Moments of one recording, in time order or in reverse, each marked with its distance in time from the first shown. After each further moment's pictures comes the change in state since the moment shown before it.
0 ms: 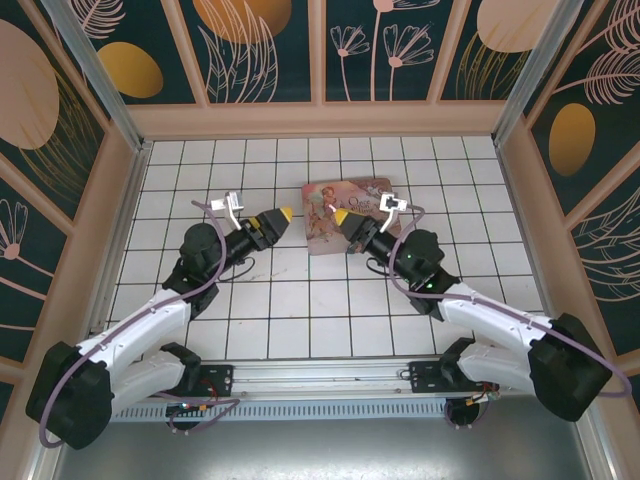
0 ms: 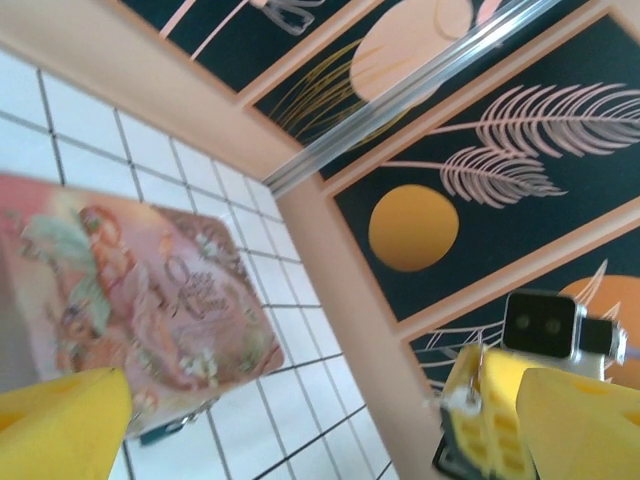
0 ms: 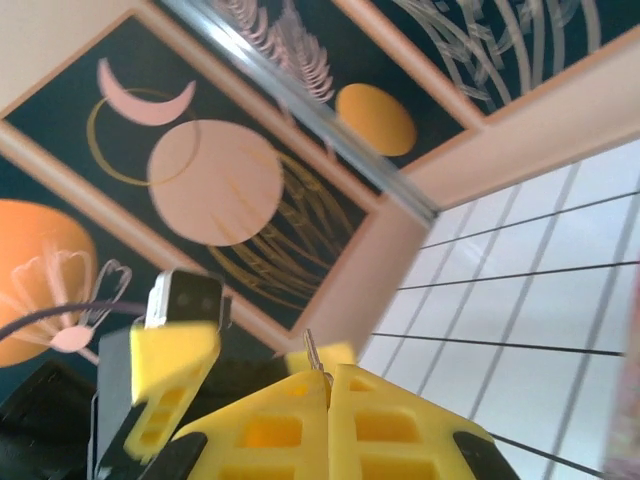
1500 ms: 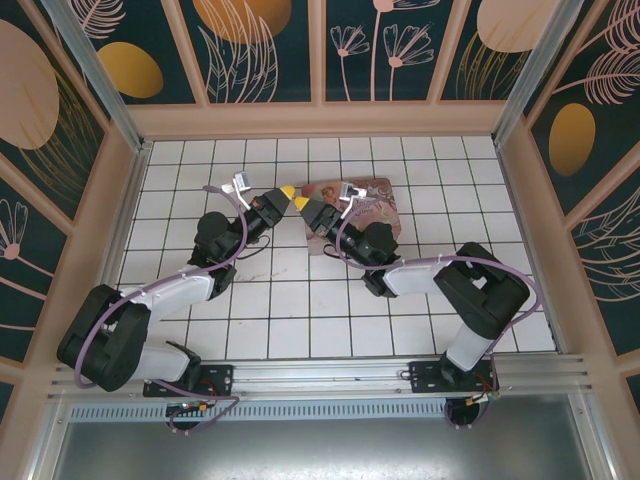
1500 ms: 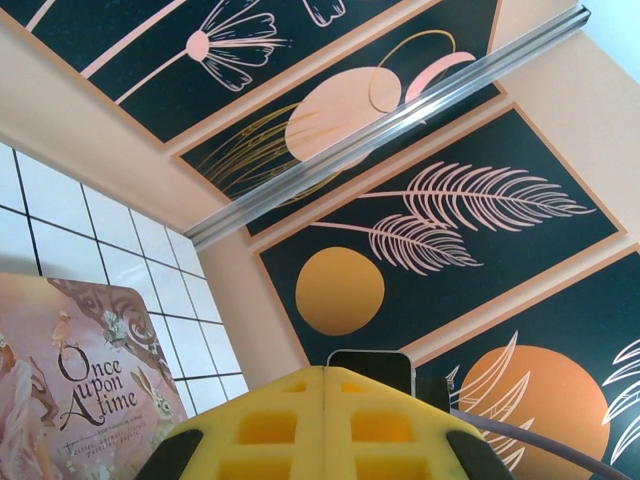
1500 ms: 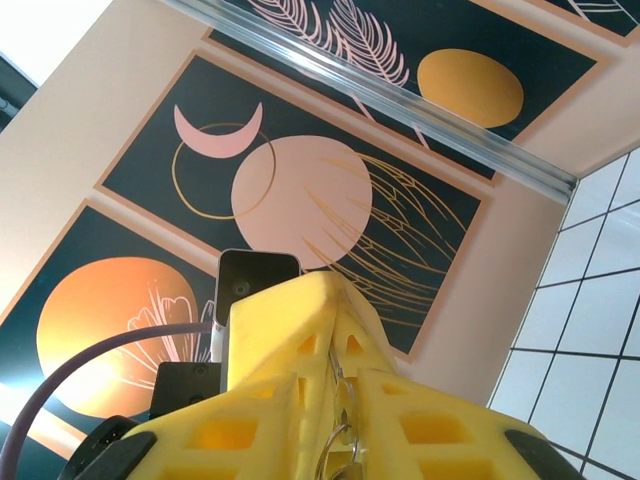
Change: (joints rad) left arm 0.008 0.325 0.091 0.464 -0.009 -0.196; right arm 0.109 0.588 0.195 0.607 -0.010 0.306
